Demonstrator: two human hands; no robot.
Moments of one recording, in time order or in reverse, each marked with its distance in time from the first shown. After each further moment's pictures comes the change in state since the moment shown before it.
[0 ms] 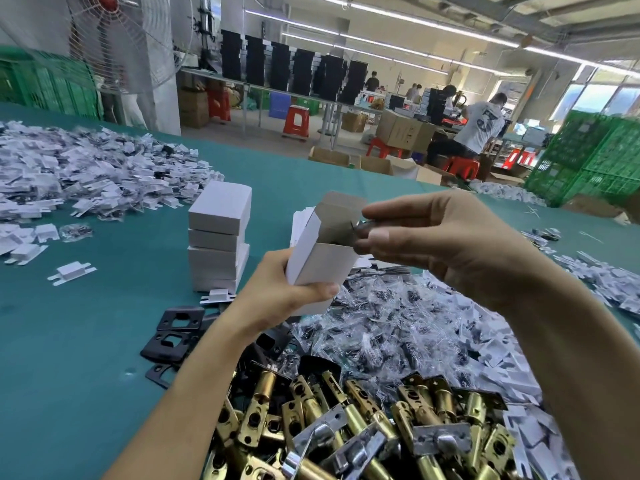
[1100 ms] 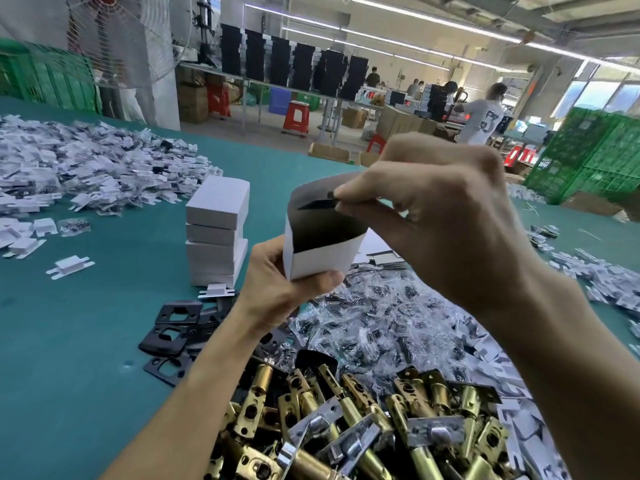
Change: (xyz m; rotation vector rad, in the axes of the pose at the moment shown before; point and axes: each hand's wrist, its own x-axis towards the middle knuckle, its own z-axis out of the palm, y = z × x) left_hand -0.004 0.001 0.015 -0.212 0.115 0.377; right_hand -0.007 -0.019 0.029 -1.165 0.343 -0.947
